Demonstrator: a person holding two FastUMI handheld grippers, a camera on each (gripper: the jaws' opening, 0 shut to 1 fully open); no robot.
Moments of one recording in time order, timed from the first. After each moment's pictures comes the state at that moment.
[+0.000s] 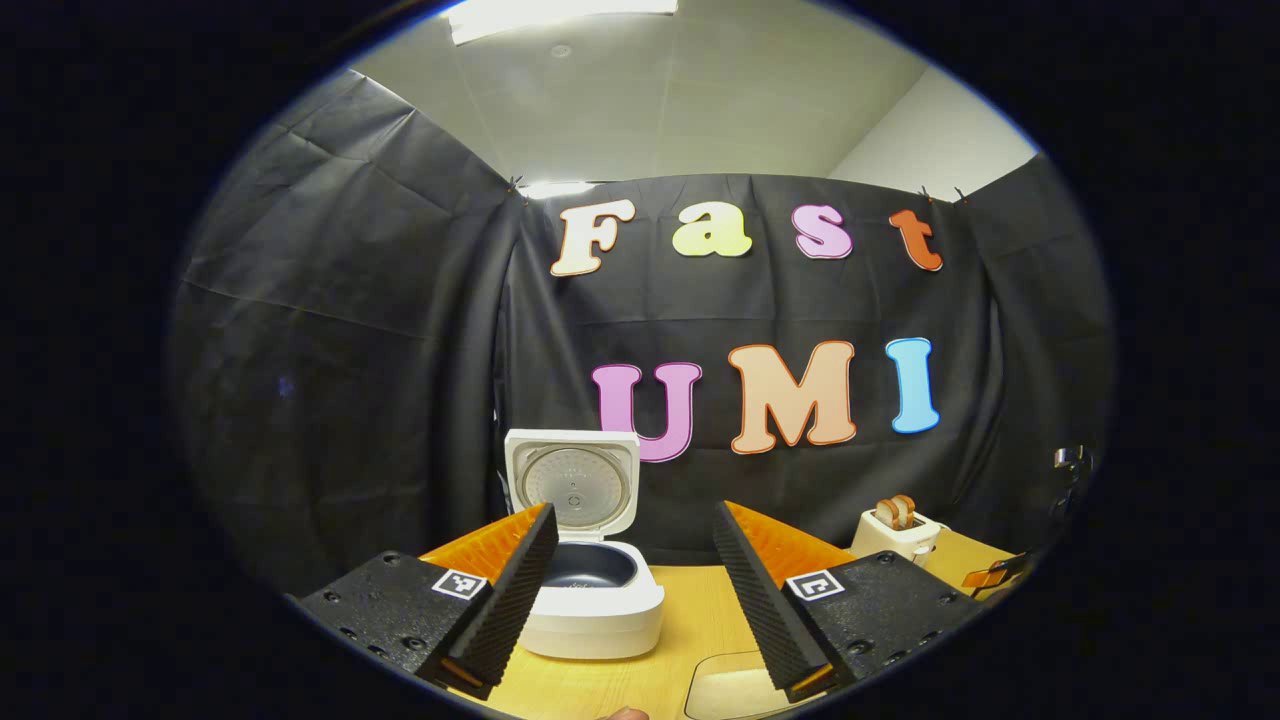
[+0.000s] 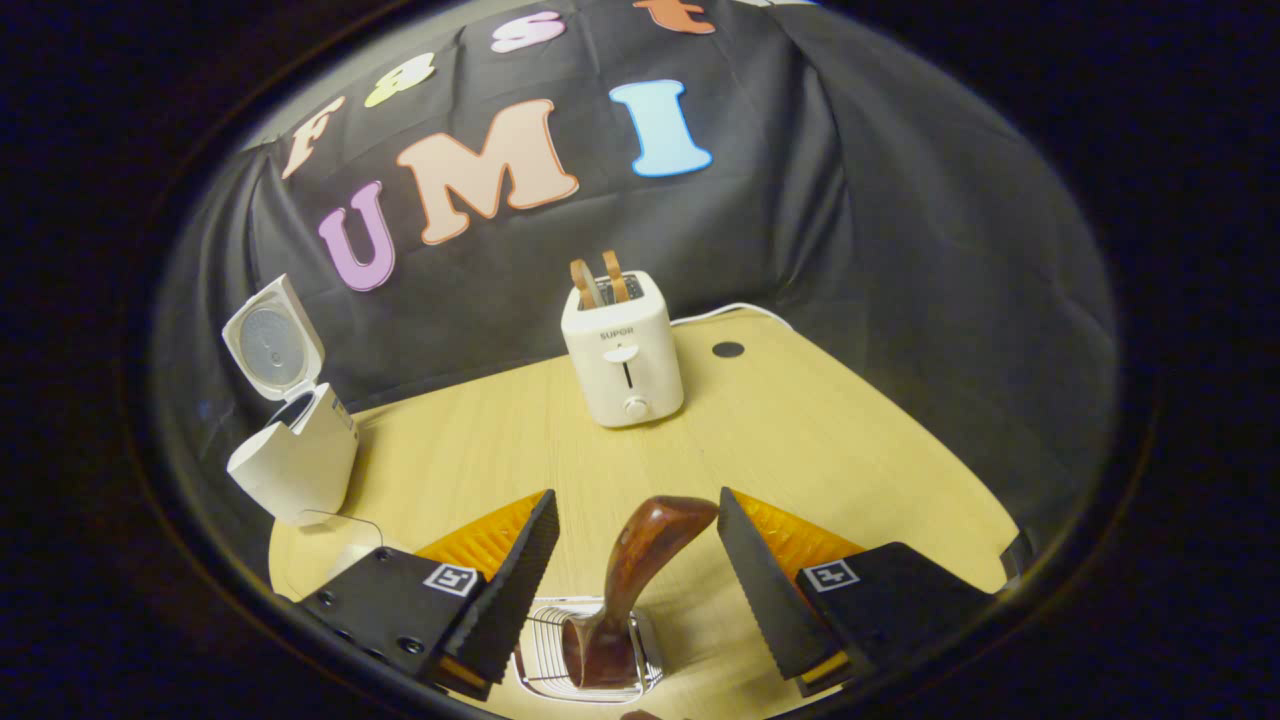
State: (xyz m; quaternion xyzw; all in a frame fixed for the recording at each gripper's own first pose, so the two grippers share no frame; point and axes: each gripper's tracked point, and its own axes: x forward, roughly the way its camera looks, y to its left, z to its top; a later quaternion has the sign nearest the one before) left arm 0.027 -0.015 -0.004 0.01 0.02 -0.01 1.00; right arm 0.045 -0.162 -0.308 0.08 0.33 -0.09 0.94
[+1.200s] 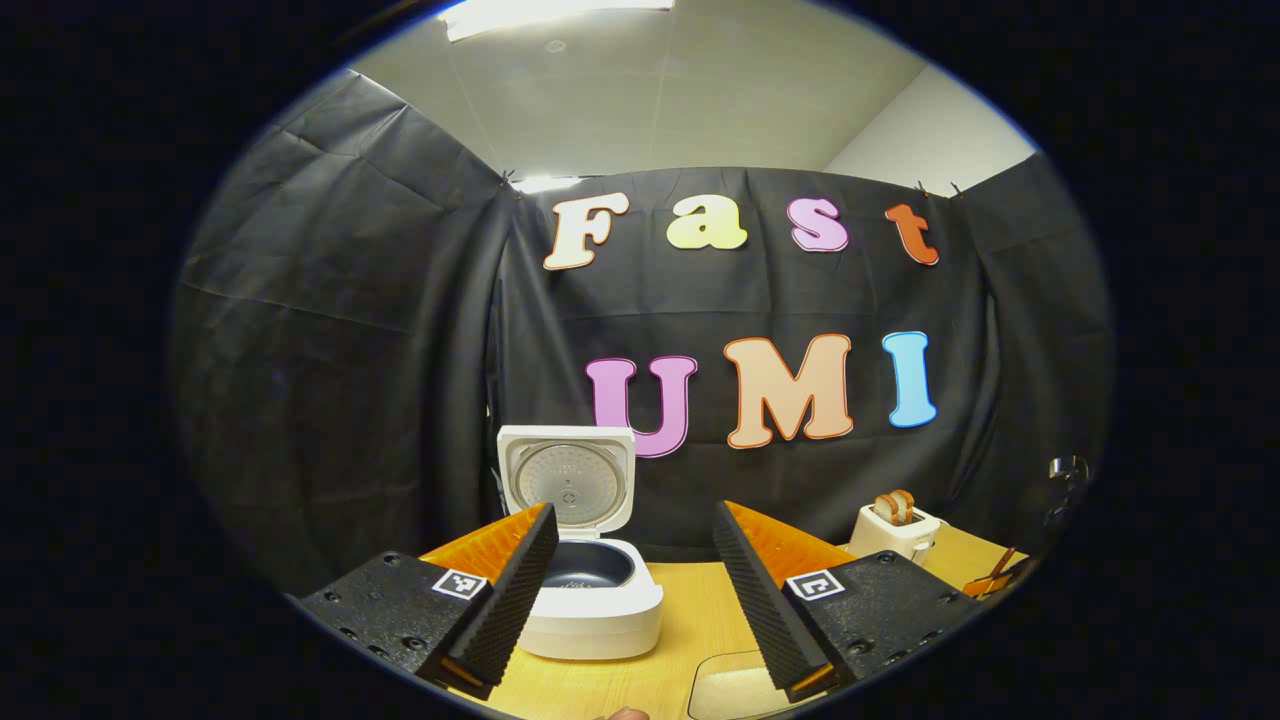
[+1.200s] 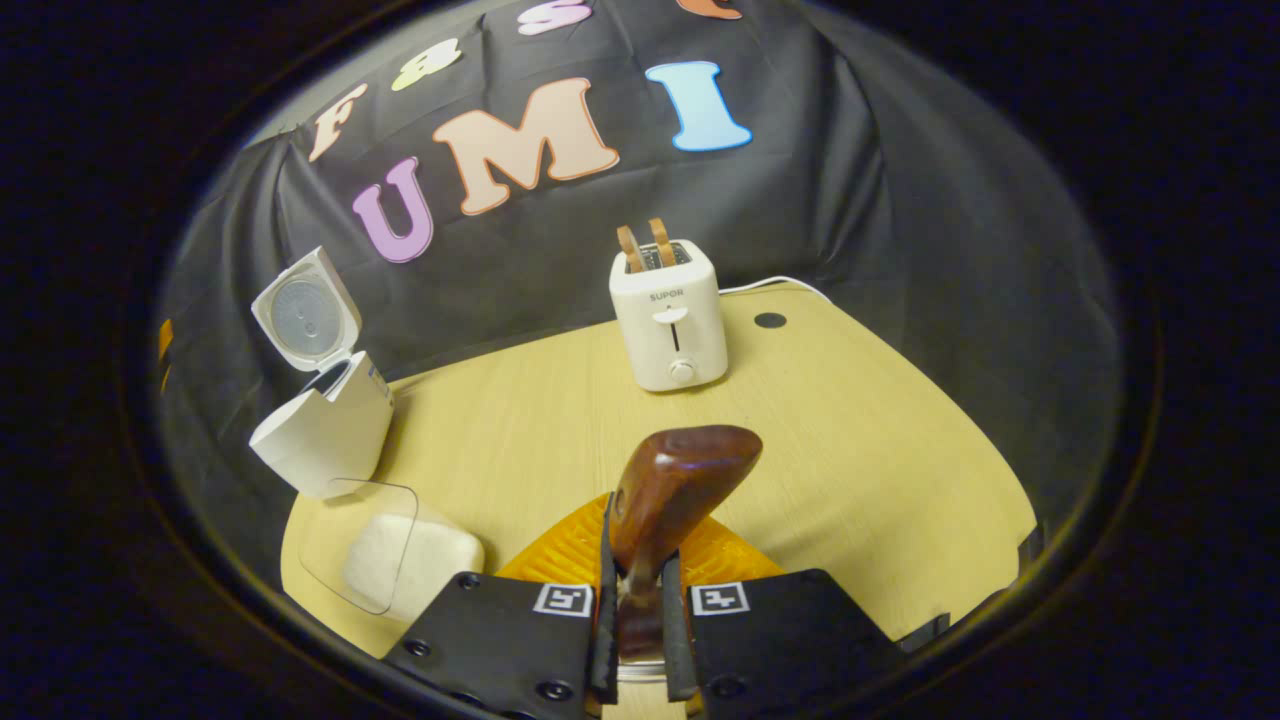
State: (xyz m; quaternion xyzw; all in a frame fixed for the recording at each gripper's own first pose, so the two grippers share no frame) left arm 0.038 -0.019 -0.009 0.01 0.02 -0.03 1.00; right arm 0.025 -0.127 -0.301 0.06 0.34 -0.03 0.94
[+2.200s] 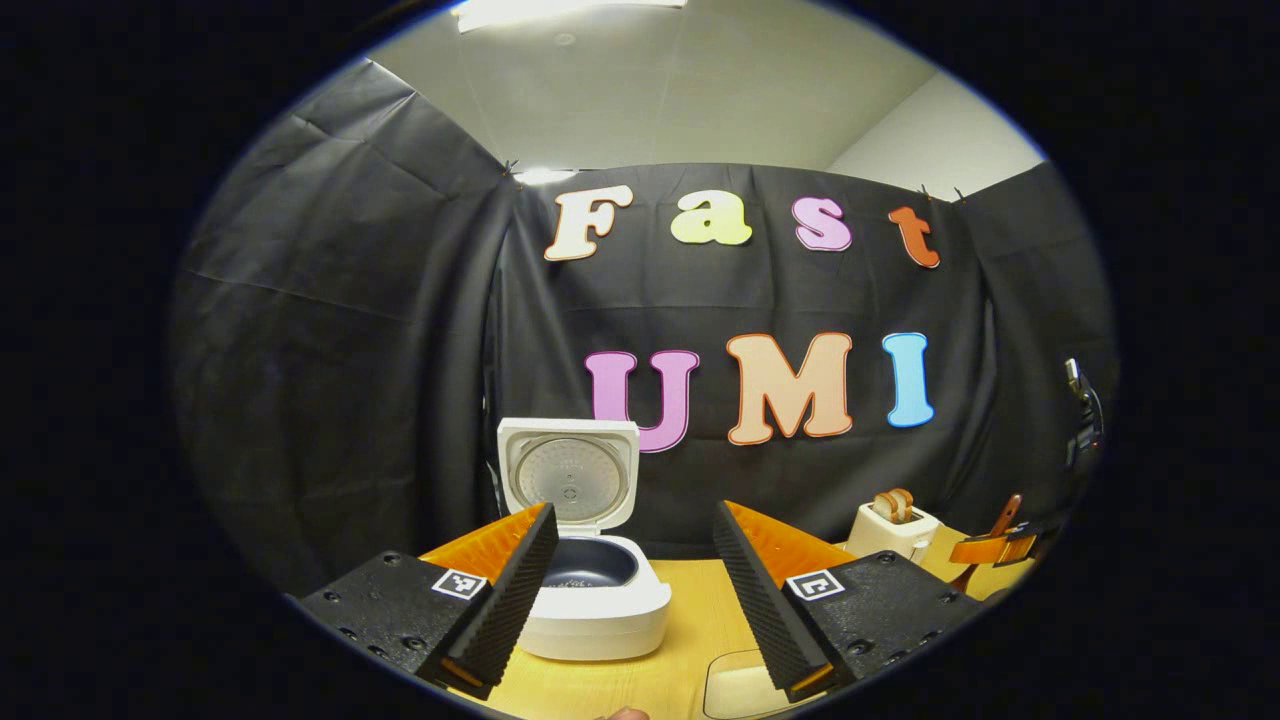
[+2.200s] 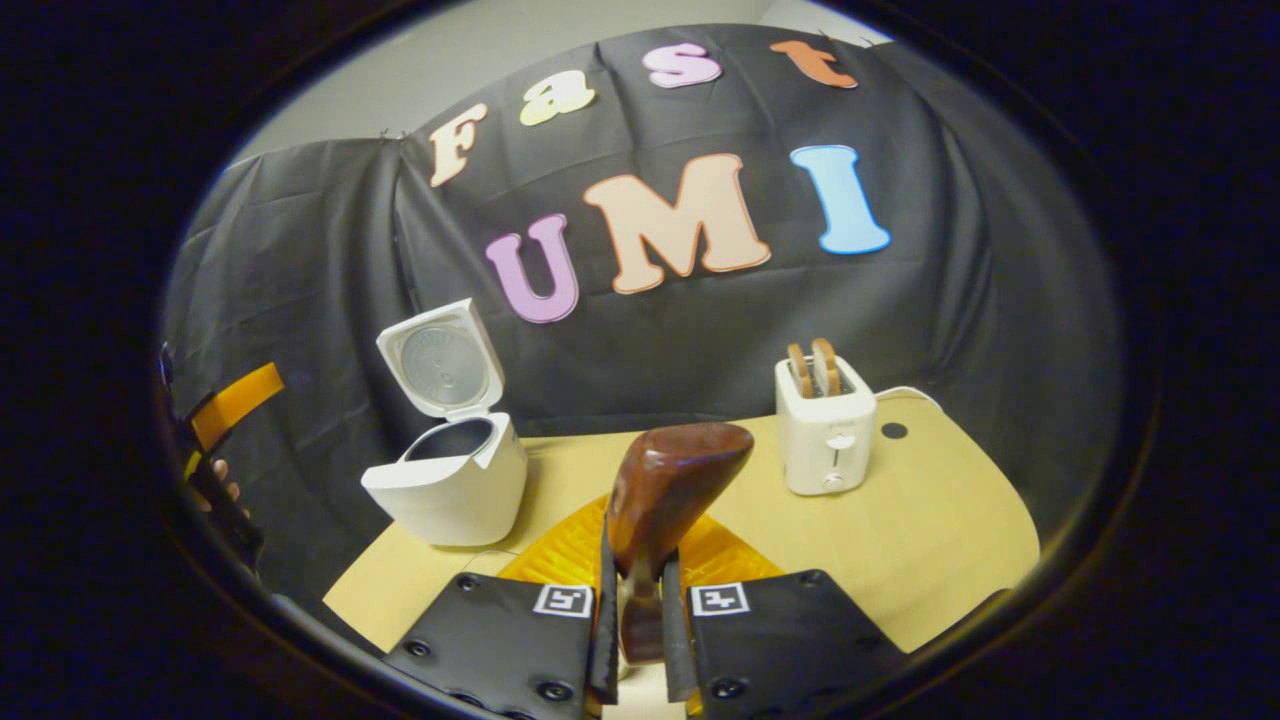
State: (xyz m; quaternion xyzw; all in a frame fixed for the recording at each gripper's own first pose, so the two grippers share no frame) left arm 0.045 0.007 -0.020 0.00 0.03 -0.03 1.00; right arm 0.058 0.039 -0.191 0.05 0.24 0.11 0.96
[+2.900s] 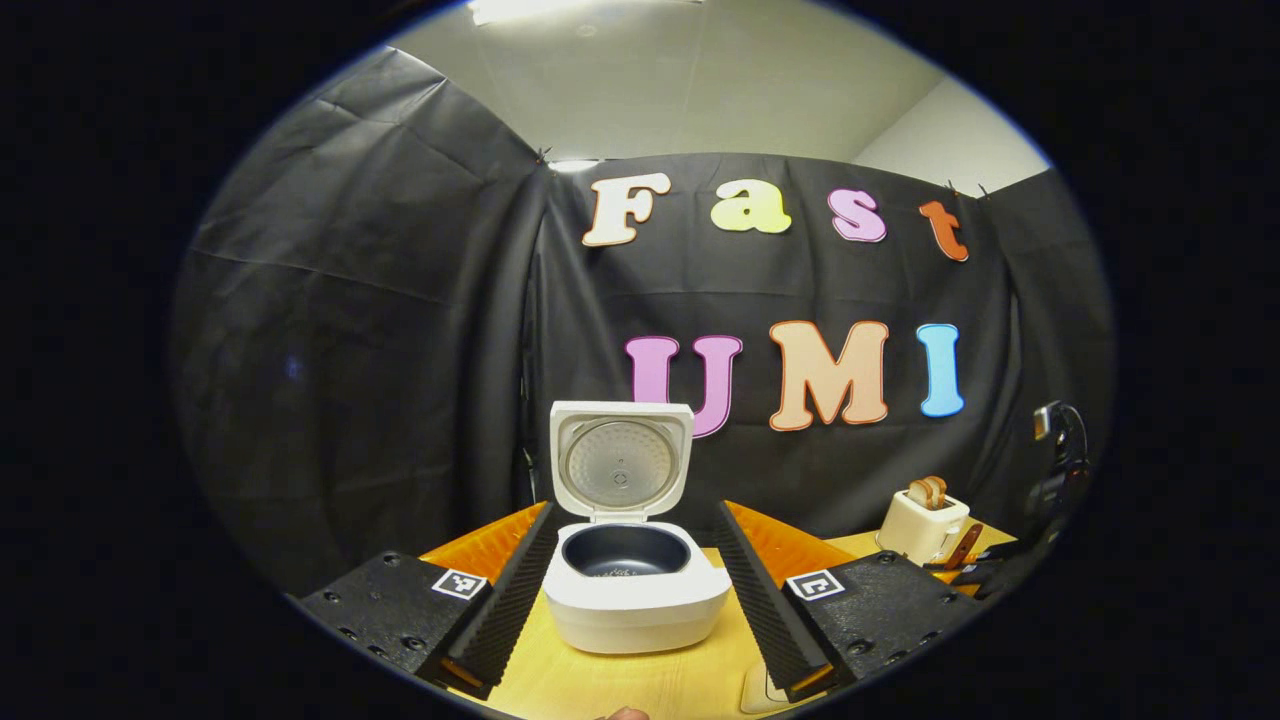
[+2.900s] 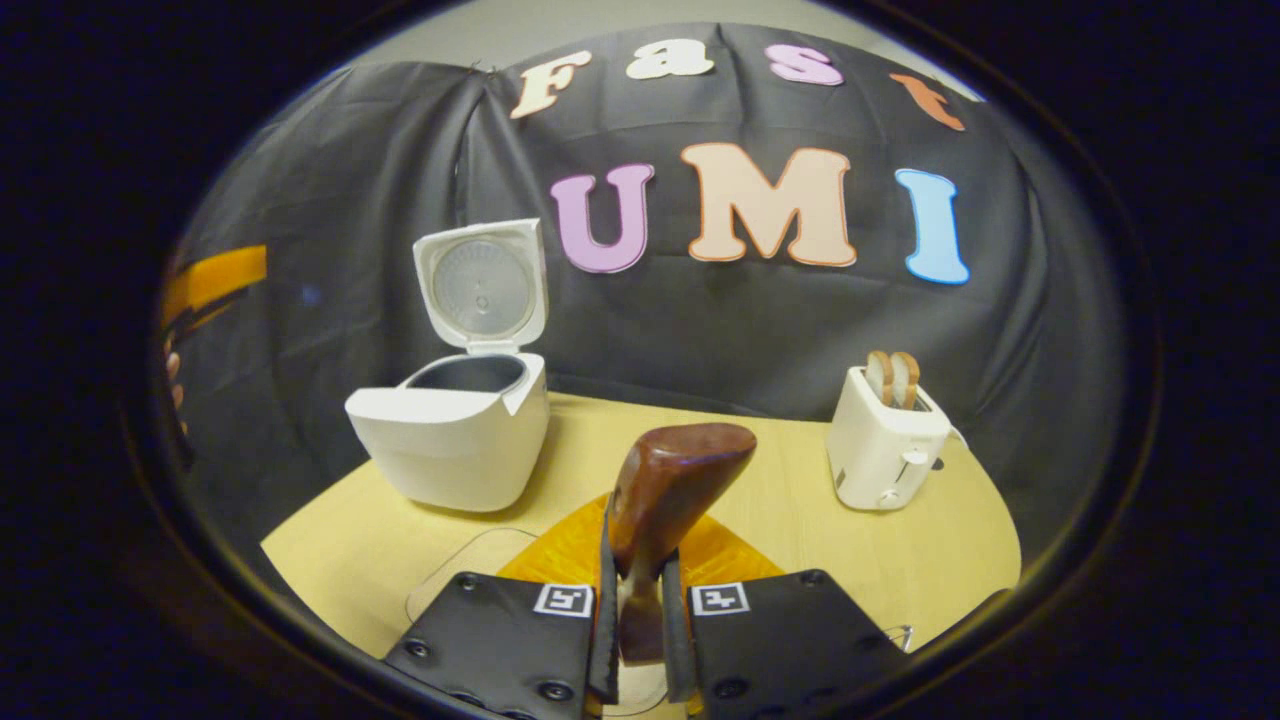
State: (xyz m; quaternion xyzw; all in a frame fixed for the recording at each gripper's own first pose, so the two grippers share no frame) left arm 0.043 0.072 -0.039 0.00 0.05 0.00 1.00; right arm 0.065 0.125 -0.257 -0.08 0.24 0.14 0.96
